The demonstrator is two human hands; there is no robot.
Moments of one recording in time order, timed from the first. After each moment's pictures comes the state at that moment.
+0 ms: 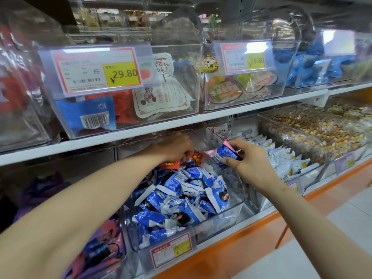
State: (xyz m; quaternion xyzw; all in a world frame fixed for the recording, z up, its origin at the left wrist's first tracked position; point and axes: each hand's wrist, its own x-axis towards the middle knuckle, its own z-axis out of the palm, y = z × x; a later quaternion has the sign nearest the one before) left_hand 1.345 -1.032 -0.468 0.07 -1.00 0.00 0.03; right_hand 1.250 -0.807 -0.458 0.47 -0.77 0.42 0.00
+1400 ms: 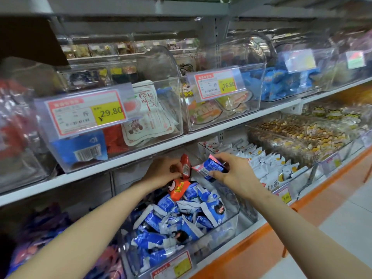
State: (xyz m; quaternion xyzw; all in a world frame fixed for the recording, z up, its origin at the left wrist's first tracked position) left_hand 1.374 -1.011 -0.468 0.20 -0.95 -0.16 0.18; right_hand 1.256 -0.811 -0.454 0.49 -0.77 0.42 -0.02
